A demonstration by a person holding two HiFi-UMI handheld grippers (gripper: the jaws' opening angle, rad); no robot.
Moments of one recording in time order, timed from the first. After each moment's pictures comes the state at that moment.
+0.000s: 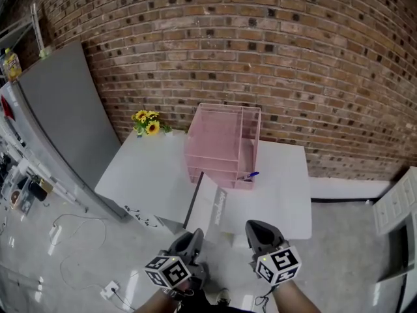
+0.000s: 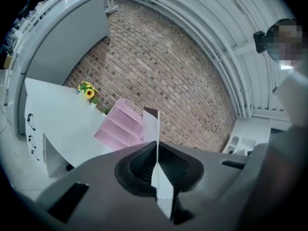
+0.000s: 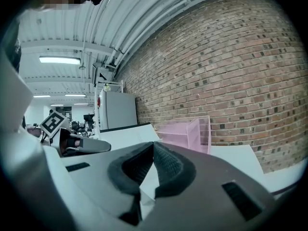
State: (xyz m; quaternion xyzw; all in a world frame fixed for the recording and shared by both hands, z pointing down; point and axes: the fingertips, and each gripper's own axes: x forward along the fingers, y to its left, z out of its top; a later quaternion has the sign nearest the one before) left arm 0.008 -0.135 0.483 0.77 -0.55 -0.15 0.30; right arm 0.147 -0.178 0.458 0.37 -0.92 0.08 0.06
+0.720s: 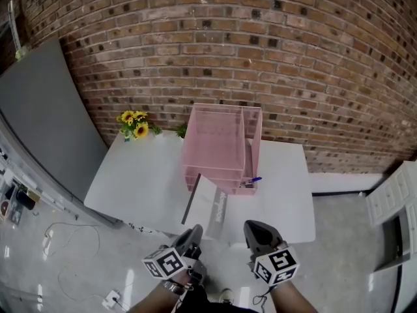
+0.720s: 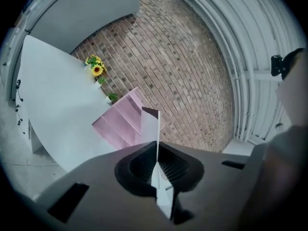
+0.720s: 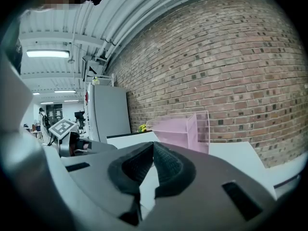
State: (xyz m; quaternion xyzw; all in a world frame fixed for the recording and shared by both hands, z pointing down) left arm -0.043 -0.221 0.526 0.74 -0.48 -0.21 0.42; right arm 0.100 -0.236 0.474 0.41 -0.90 0.10 0.09
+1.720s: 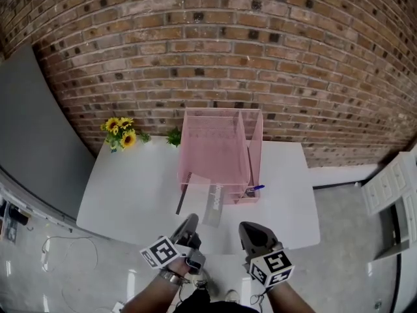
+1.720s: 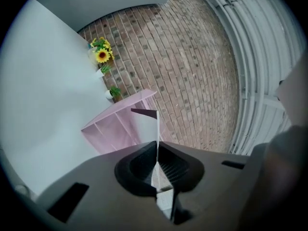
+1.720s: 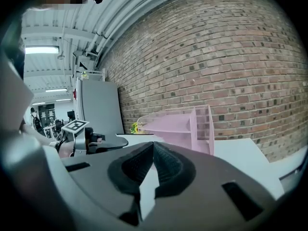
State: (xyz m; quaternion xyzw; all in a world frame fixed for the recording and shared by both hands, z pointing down) left arm -0.090 -0.334 0.545 0.71 -0.44 -0.26 0.48; right arm 0.057 -0.303 0.494 0.44 -0.88 0.12 0.10
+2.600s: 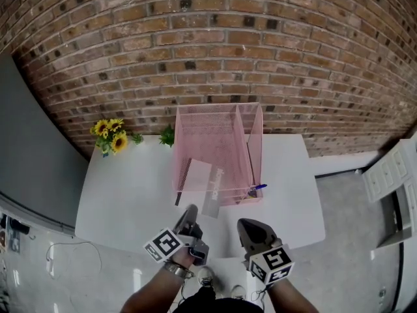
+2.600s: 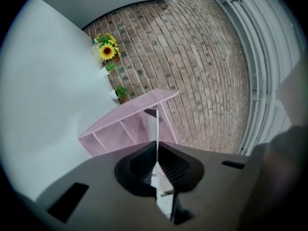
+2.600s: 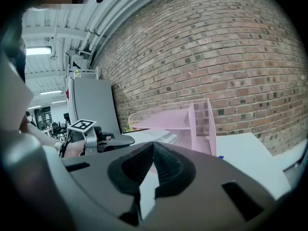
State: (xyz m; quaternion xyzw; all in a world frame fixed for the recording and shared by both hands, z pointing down) left arm -0.094 -0.399 0.570 0.69 -0.46 -0.26 0.50; right arm 0.047 -0.340 0.509 0.46 -0.87 0.16 0.13
